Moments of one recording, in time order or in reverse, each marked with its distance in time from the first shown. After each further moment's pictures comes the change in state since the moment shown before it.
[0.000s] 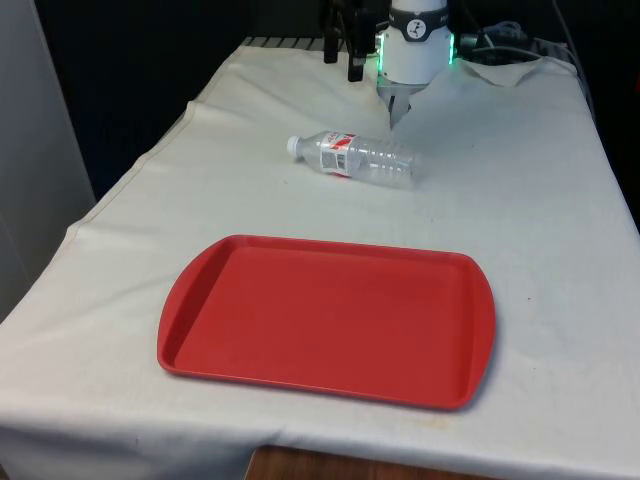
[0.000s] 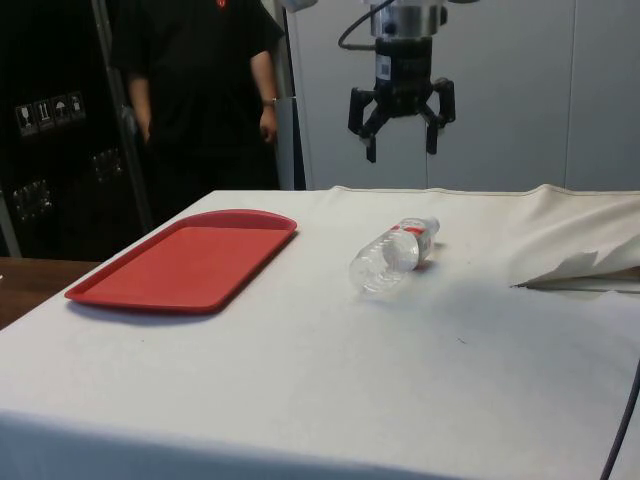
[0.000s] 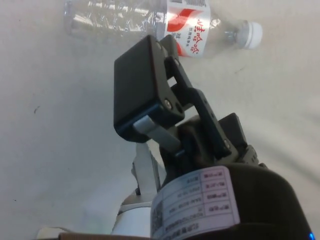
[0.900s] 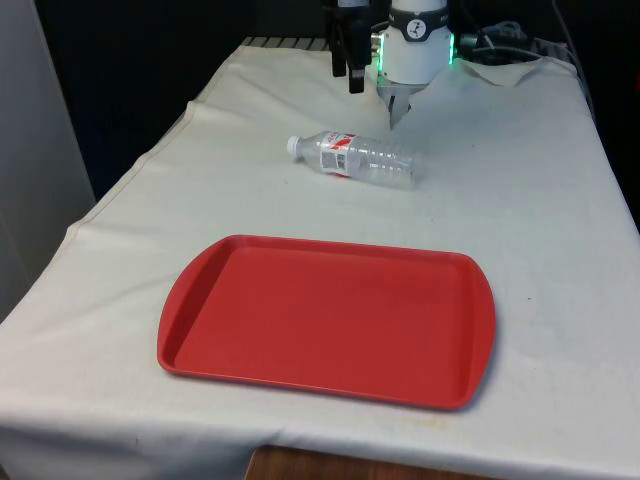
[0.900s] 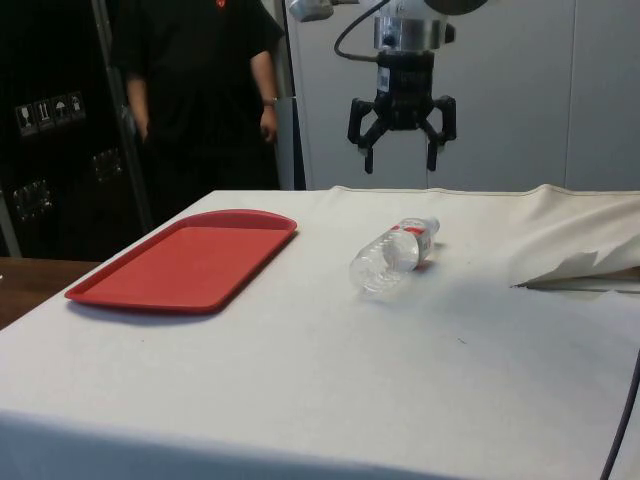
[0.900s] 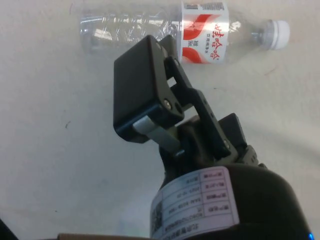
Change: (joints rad) arm 0.000 0.048 -0.010 -0.021 0.151 0.079 -0.002
